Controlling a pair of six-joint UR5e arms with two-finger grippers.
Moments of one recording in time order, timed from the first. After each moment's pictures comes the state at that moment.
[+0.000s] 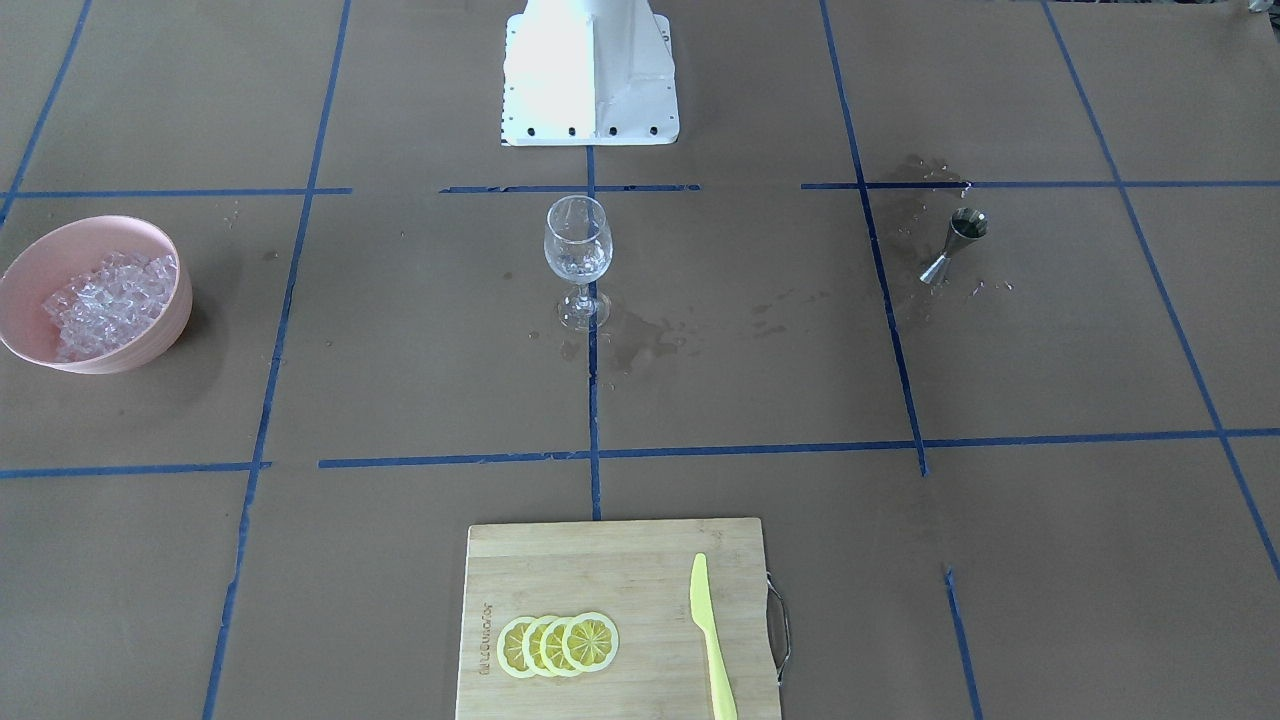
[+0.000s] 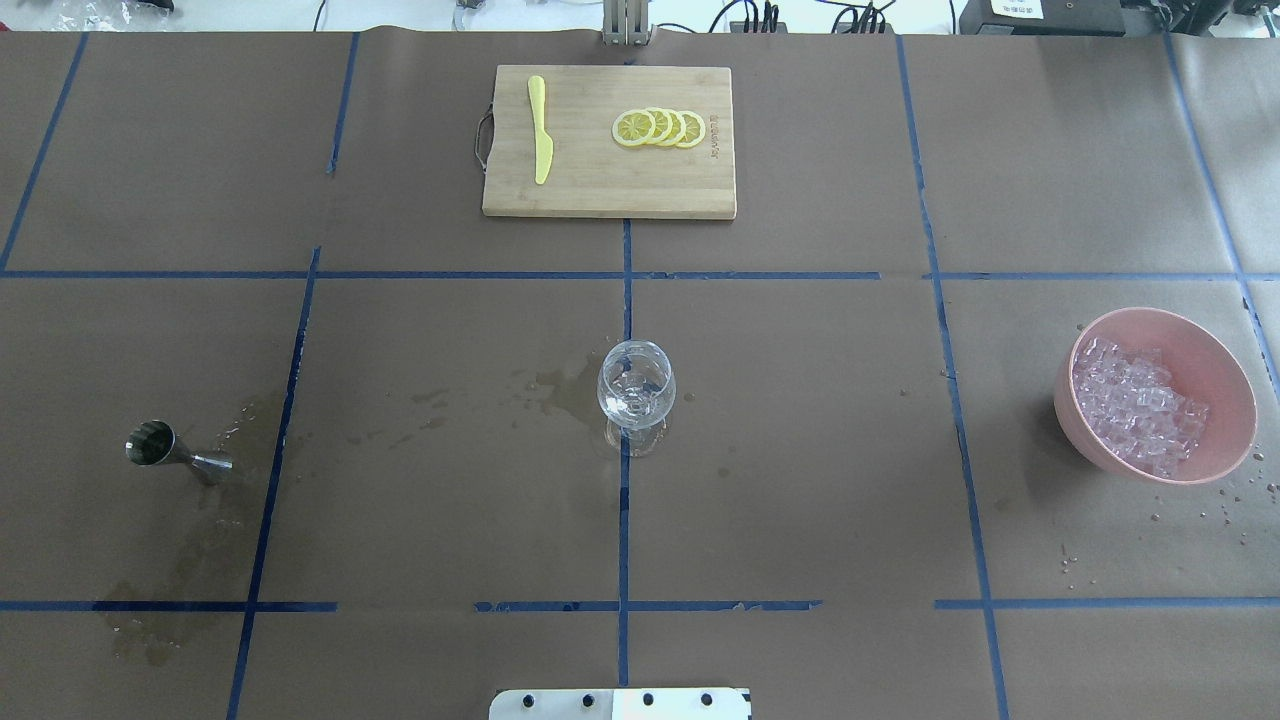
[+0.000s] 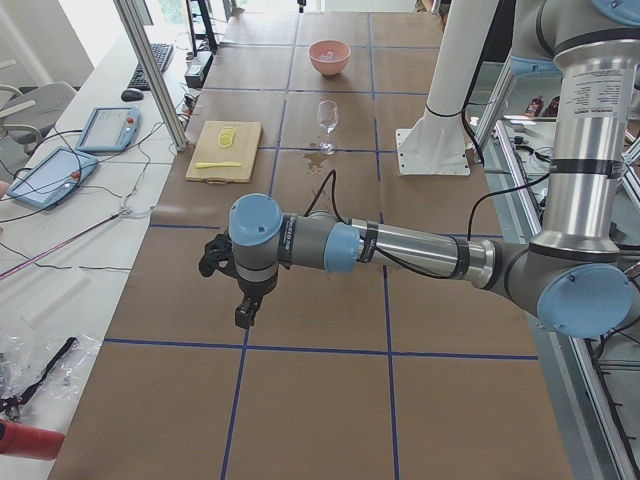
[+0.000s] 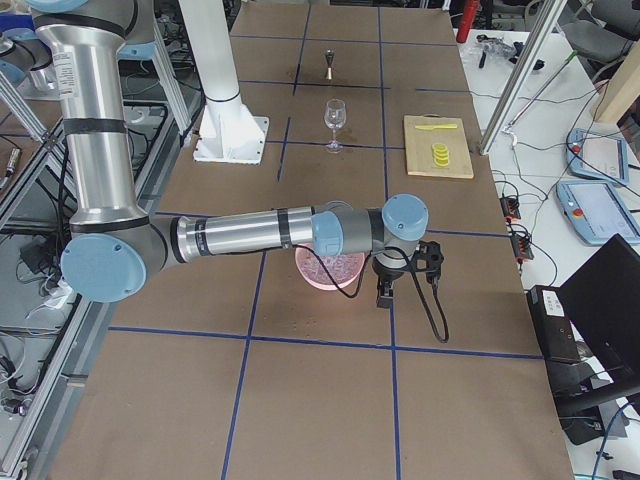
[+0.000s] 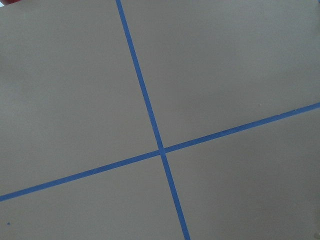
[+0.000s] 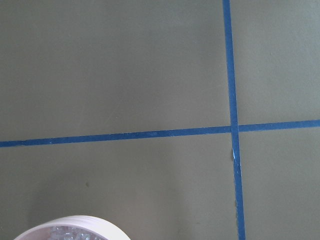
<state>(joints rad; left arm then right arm) -1.60 -1.59 -1.72 -1.56 -2.38 0.22 1.49 -1.49 1.63 -1.60 2.43 0.23</state>
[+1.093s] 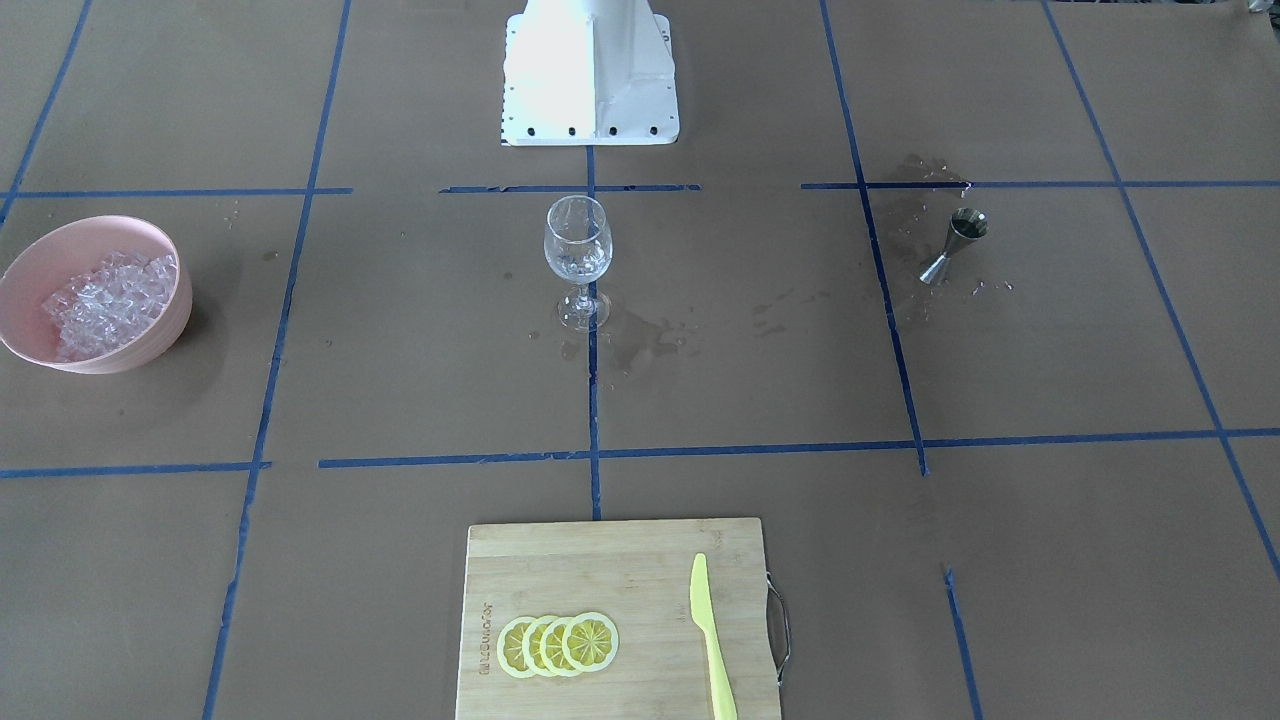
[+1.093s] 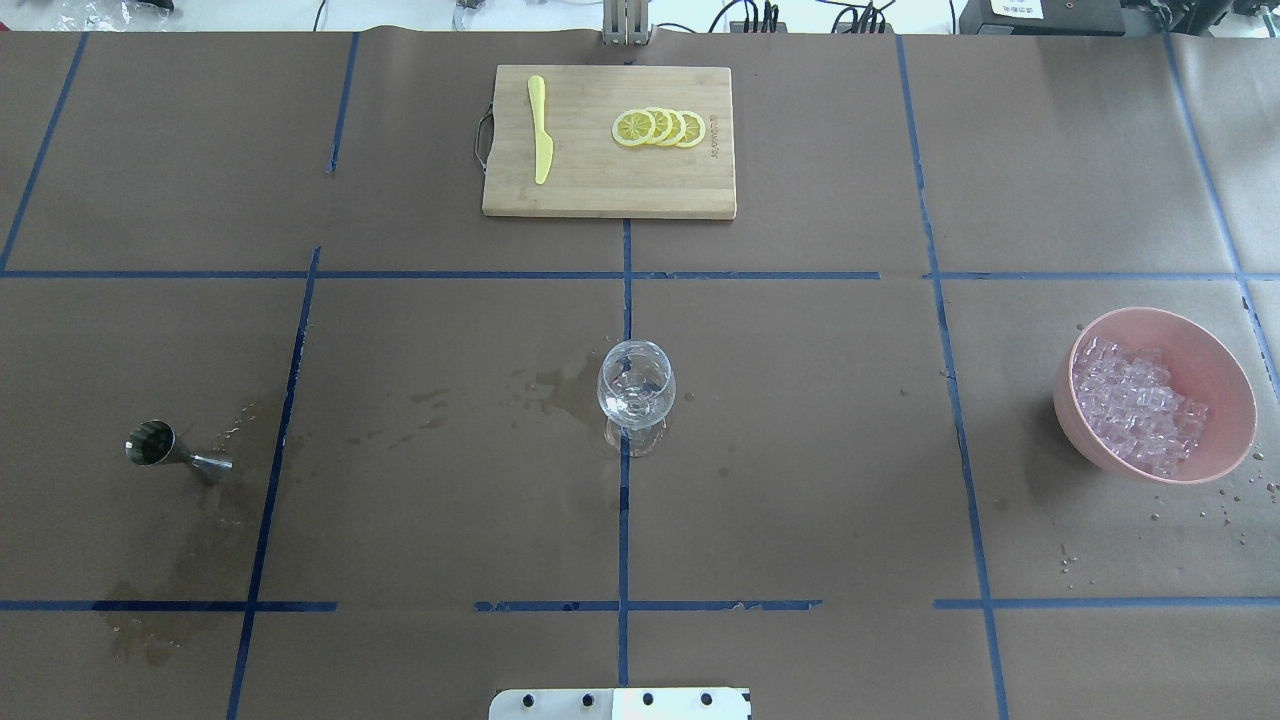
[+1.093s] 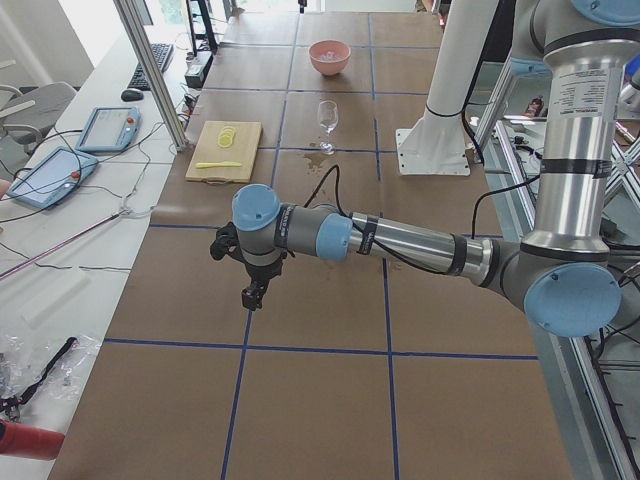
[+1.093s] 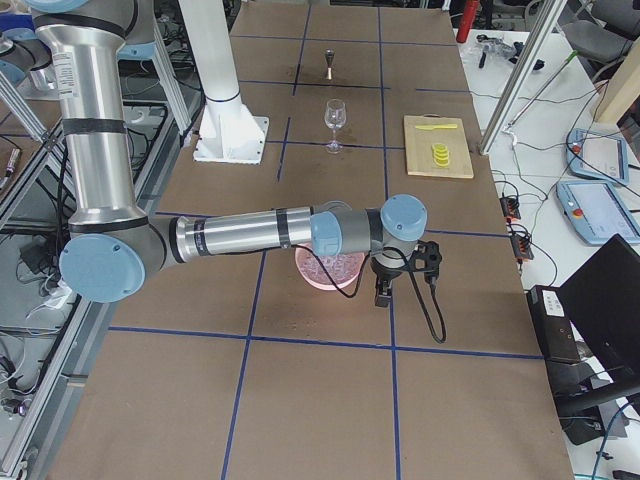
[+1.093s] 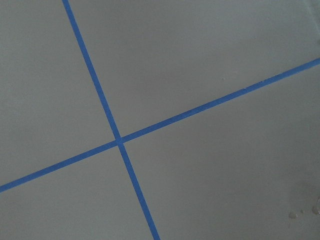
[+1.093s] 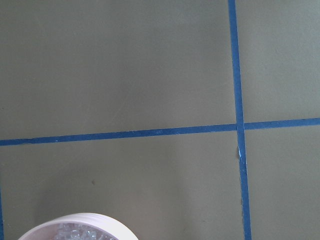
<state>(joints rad) -1.51 -1.59 -1.74 -1.56 -2.38 0.21 1.49 -1.49 1.64 -1.60 2.45 0.23</state>
